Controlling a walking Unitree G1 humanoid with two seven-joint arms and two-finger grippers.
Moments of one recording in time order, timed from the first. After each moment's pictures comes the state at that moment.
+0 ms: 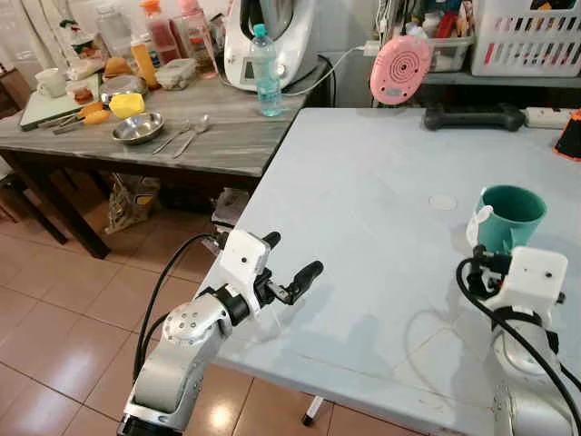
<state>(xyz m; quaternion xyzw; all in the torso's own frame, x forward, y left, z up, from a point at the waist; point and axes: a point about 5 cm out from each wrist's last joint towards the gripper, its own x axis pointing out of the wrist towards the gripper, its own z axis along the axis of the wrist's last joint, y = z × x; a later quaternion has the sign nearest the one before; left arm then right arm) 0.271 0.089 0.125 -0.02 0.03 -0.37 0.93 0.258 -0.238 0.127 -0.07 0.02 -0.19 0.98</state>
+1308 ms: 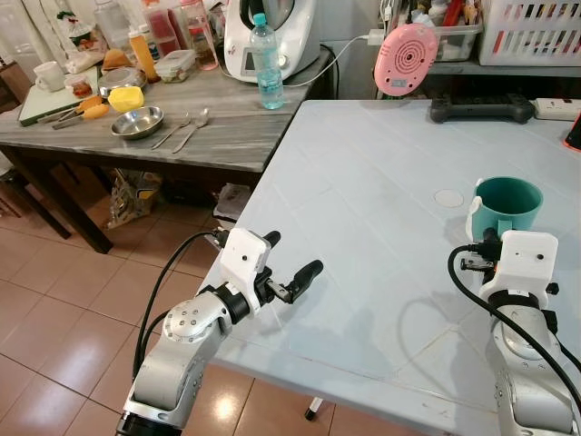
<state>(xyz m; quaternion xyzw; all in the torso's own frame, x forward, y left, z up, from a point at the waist) 0.272 0.088 0.126 -0.02 0.02 -0.37 0.93 0.268 -0.235 0.137 -0.11 -0.01 -0.16 0.98</state>
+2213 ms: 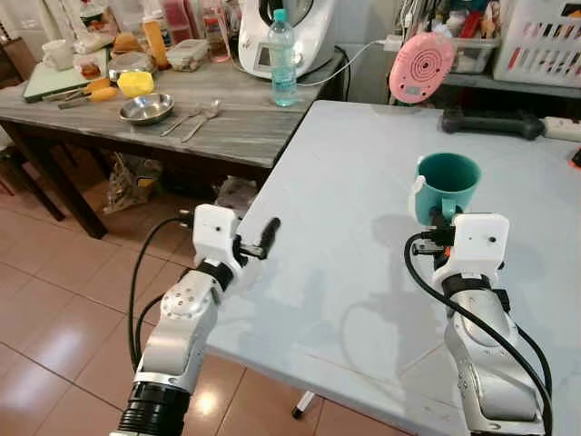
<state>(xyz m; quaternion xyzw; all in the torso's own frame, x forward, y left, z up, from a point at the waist) 0.314 0.124 0.128 -0.02 -0.02 -0.13 0.99 0.279 -0.183 0.155 -0.08 -0.06 -0.05 0.99</state>
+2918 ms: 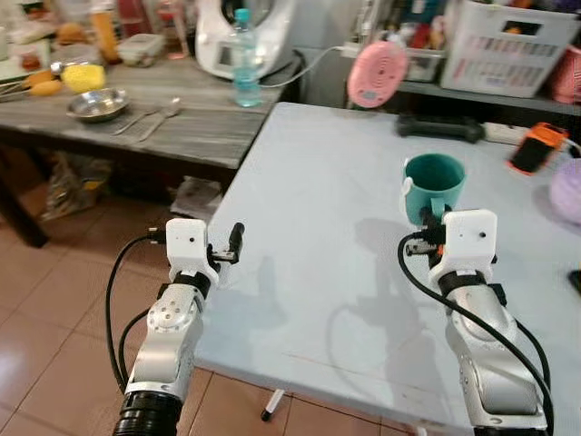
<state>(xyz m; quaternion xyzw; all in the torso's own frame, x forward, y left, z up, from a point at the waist) 0.312 0.143 0.112 -0.02 0.00 -0.06 1.00 0.281 -0.180 0.148 -0.10 -0.03 -0.03 0.99</state>
